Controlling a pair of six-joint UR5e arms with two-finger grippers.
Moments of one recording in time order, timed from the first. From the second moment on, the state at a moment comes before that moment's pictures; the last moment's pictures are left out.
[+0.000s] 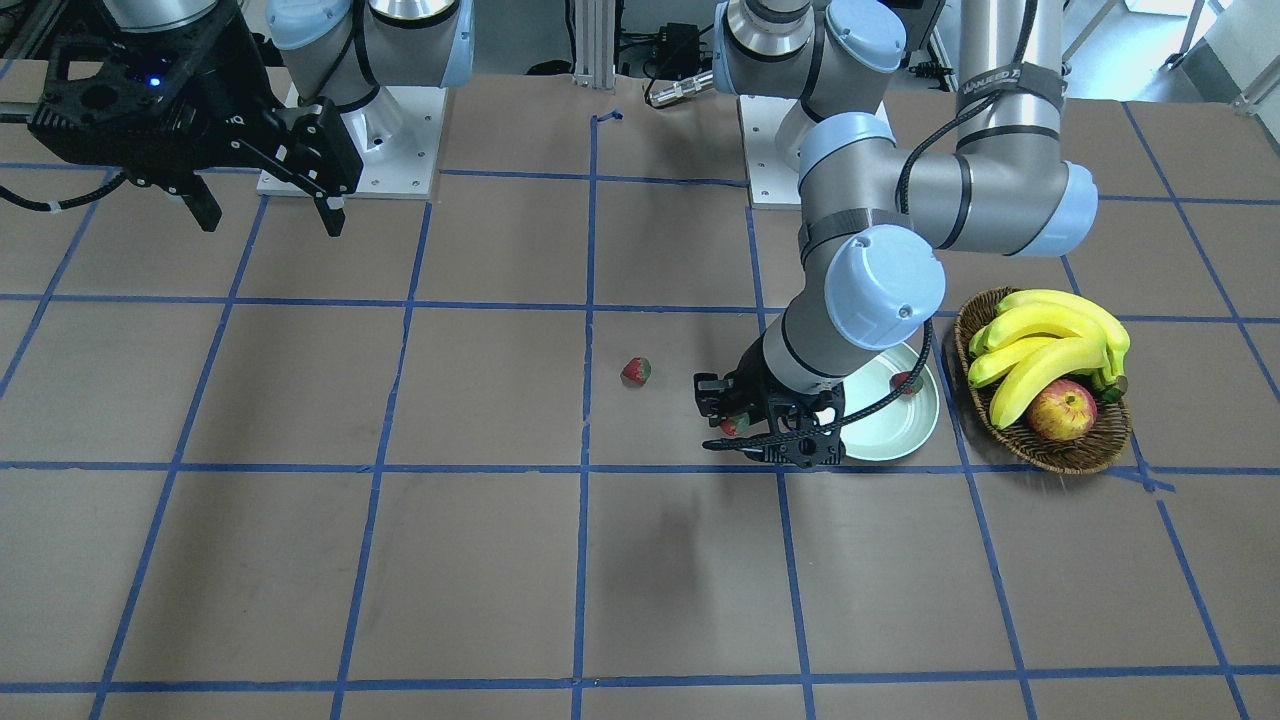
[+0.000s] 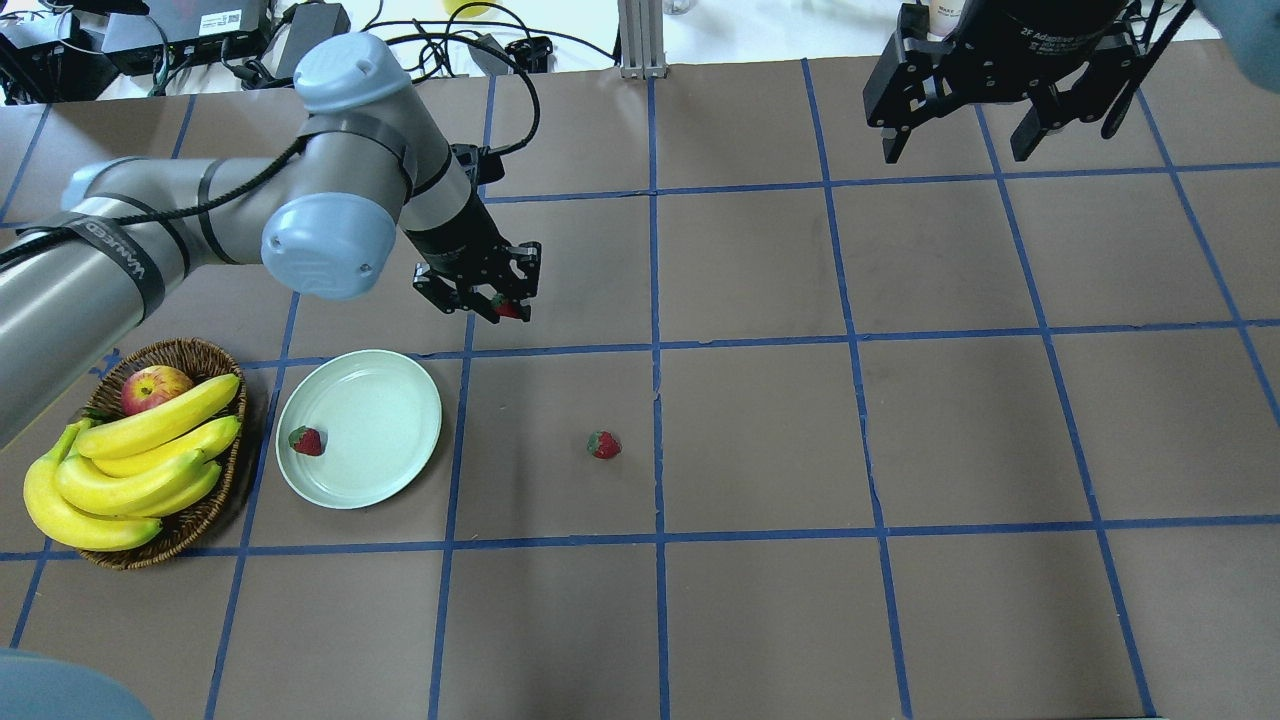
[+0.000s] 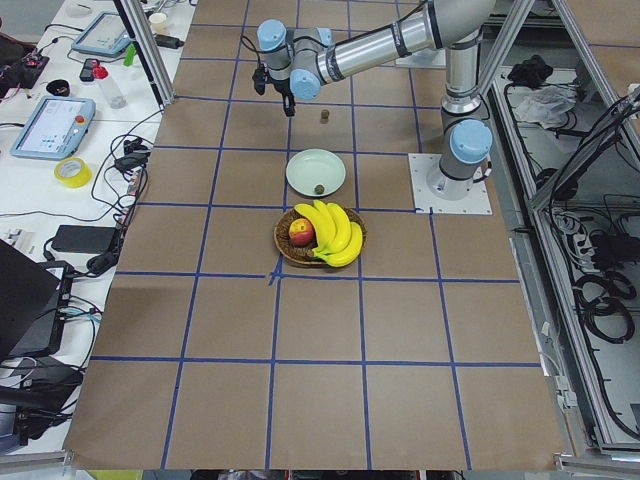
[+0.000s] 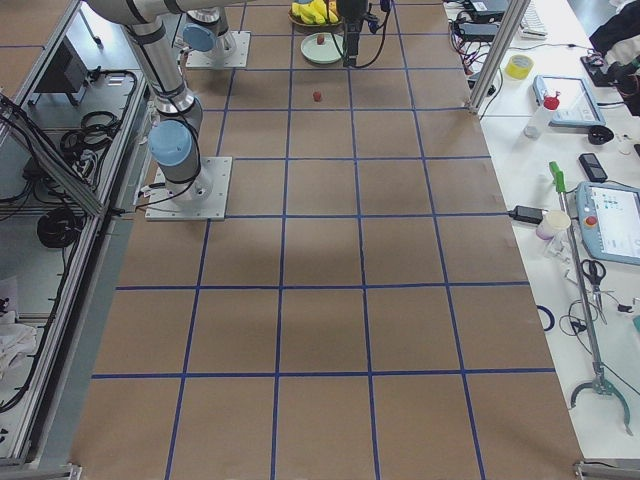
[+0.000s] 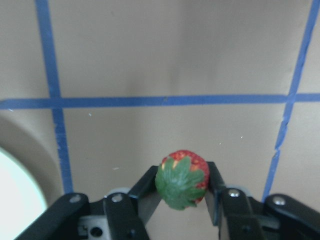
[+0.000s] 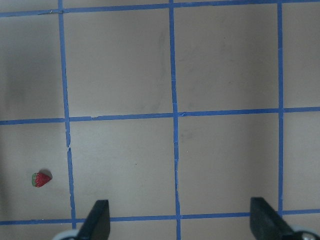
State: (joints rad) left arm -1.62 -1.88 -1.69 -1.26 1.41 -0.06; right arm 1.59 -1.56 1.43 -1.52 -1.57 0.05
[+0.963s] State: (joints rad) left arm -1.33 -1.89 -1.84 -1.30 1.66 0.27; right arm 1.59 -1.56 1.43 -1.52 -1.57 0.05
